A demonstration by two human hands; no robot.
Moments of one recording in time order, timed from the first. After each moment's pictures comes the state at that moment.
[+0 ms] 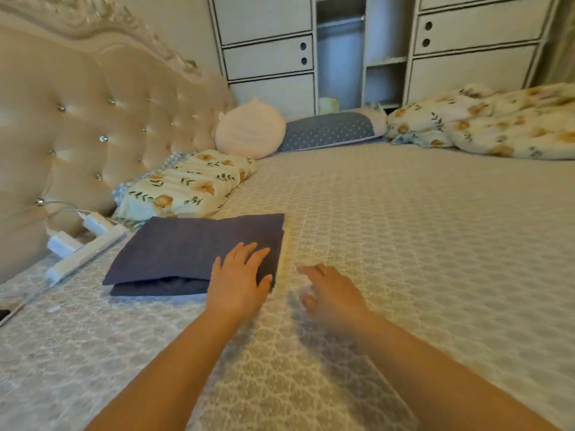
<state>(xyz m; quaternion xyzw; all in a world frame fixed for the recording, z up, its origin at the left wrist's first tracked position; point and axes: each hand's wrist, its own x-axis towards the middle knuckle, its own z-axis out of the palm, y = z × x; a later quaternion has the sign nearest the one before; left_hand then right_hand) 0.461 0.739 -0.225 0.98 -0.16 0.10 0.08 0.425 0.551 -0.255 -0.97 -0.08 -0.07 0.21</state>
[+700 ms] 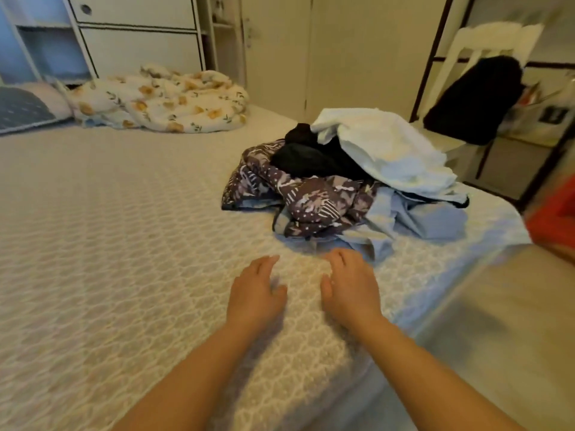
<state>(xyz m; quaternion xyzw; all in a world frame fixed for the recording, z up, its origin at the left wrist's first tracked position) 0.083 0.214 -0.277 0.82 -0.49 -0.11 0.27 -0.069 0.120 -0.263 -0.89 0.39 -0.22 0.04</state>
